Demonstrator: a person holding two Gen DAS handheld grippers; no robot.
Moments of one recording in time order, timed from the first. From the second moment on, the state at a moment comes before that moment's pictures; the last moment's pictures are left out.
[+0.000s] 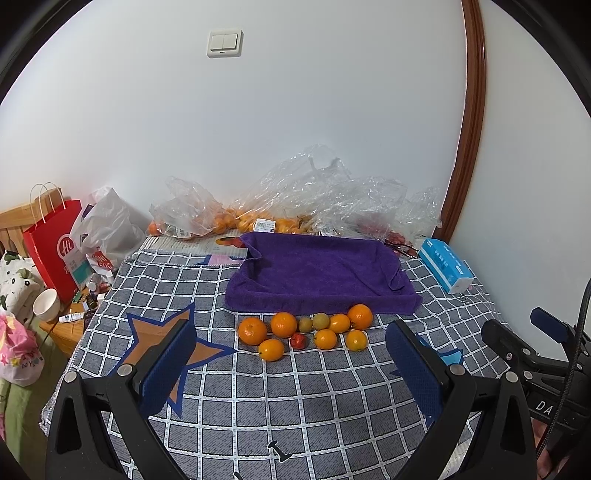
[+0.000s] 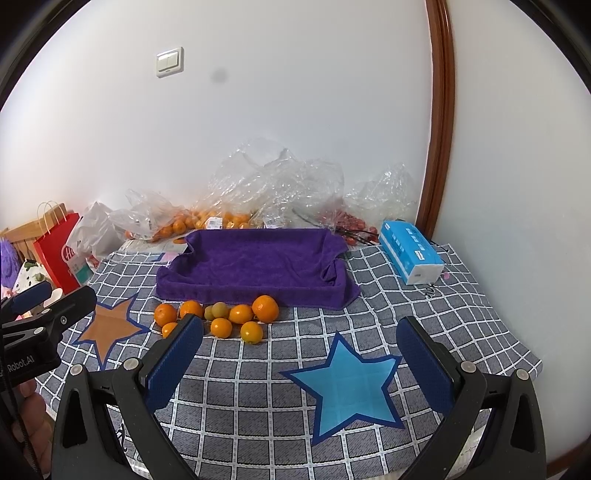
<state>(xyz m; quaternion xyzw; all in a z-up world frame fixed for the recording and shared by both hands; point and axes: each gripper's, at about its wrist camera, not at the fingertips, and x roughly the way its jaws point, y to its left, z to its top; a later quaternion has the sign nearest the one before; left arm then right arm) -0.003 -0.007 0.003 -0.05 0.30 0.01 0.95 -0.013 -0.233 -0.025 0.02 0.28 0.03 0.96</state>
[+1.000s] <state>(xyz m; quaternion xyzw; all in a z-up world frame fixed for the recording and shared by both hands) 0.062 0.028 -0.051 -0.06 0.35 0.03 0.93 0.063 -0.224 -0.084 0.02 0.33 0.02 0.94</state>
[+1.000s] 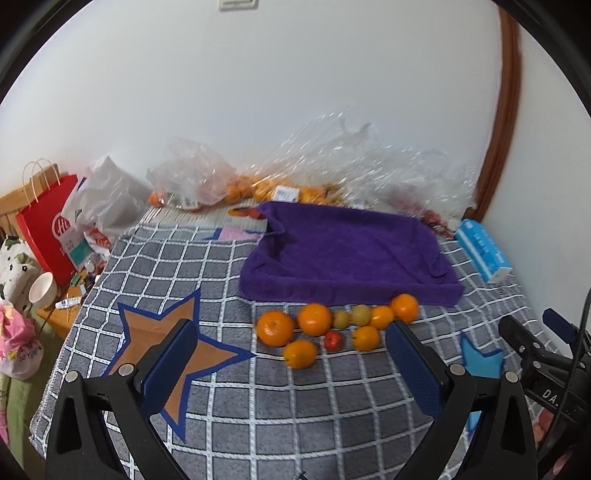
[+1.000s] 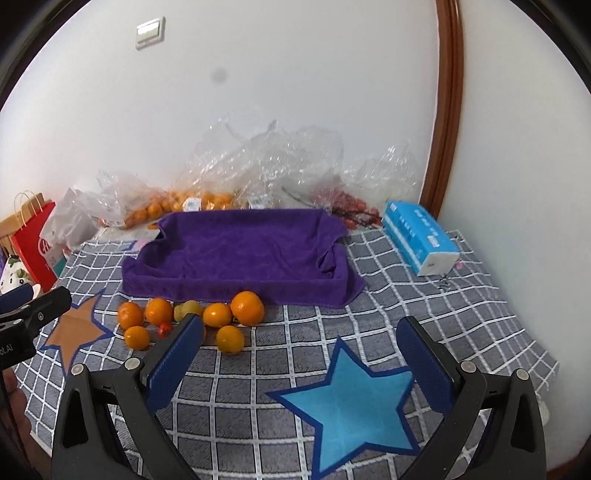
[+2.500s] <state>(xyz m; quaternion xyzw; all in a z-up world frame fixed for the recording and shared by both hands) 0.131 0.024 -0.164 -0.07 0.46 -0.04 0.88 0.123 -0.212 -0.177 0.00 0.42 0.10 0.90</state>
